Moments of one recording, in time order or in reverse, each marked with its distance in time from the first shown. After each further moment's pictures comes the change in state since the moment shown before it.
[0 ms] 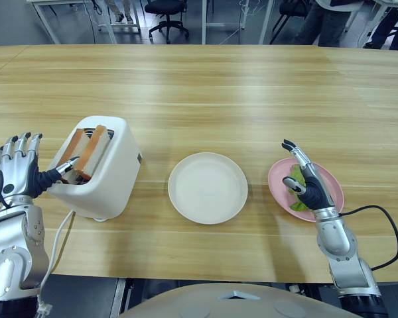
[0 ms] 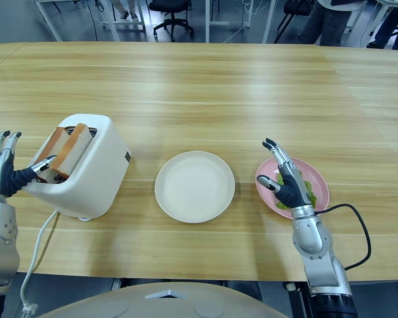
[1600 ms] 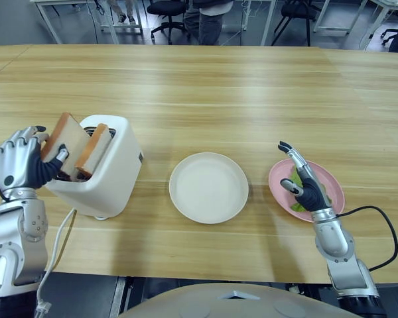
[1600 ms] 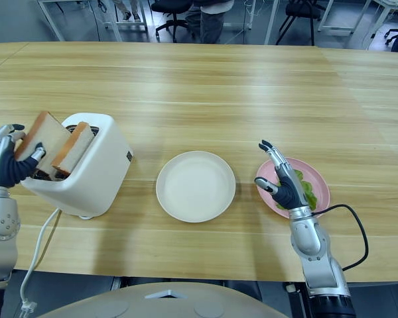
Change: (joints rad) left arm -0.040 0.002 0.054 -0.034 -0.185 -0.145 0.109; right arm 0.001 0.002 0.019 0.000 0.008 -0.010 0.009
